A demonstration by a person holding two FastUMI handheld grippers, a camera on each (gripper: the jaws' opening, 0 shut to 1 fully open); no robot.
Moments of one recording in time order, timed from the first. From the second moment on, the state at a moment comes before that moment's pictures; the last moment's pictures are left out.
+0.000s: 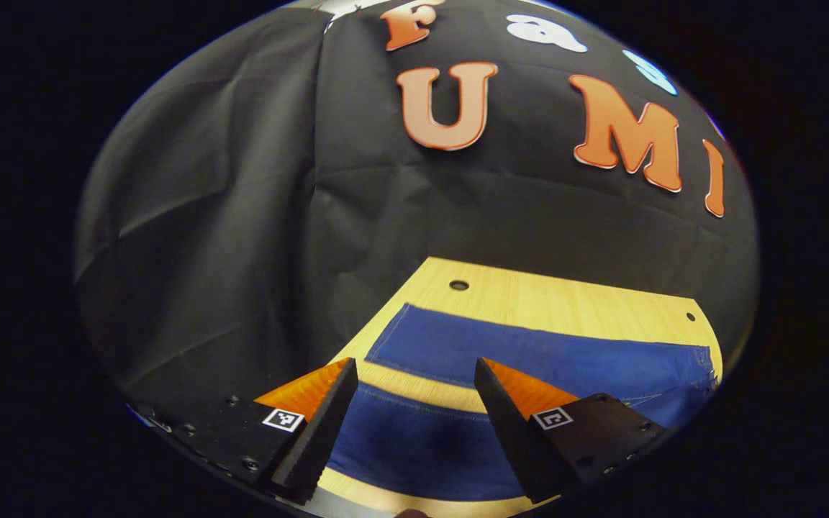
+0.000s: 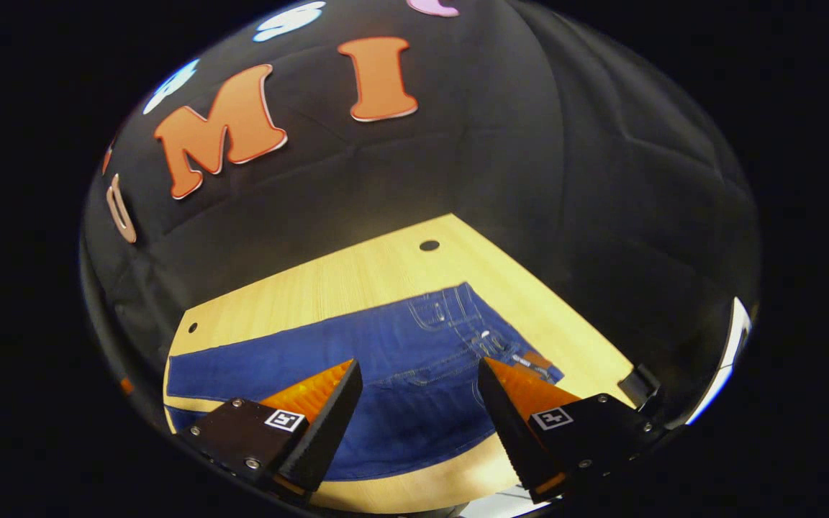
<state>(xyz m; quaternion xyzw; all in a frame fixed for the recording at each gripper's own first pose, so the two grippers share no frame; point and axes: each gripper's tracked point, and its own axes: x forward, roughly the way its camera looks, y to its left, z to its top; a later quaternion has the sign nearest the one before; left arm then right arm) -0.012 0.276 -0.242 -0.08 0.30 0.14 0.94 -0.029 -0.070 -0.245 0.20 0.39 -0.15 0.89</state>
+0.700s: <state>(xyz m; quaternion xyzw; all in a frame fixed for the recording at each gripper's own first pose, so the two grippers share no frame) -0.071 0.323 -0.384 -0.37 0.42 0.23 0.80 -0.045 -0.085 -0.298 0.31 0.45 -0.18 0.82</state>
